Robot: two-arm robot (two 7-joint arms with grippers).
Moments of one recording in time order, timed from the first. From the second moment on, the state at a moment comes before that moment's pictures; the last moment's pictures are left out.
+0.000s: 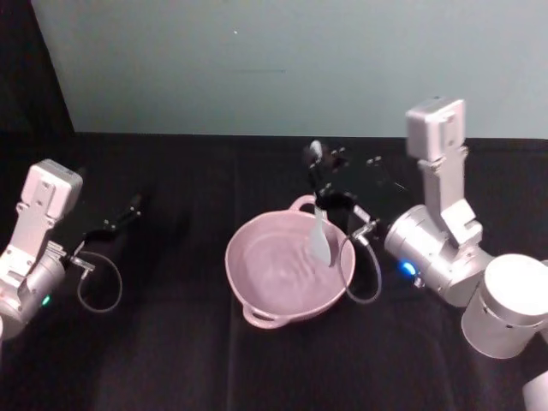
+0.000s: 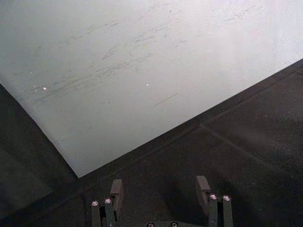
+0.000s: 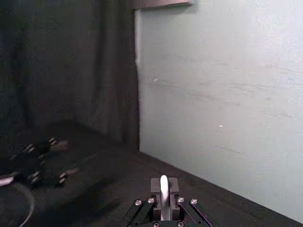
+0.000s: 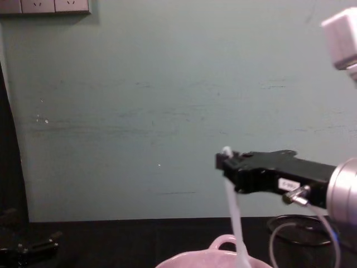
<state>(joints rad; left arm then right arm) -0.20 0.60 0.45 -1.41 -0.25 -0.12 0.03 0.20 0.28 -0.37 -1.65 0.23 0.10 0.26</state>
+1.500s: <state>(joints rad) -0.20 0.60 0.45 -1.41 -0.25 -0.12 0.03 0.25 0.25 -0.40 -1.79 0.30 0.12 0.32</state>
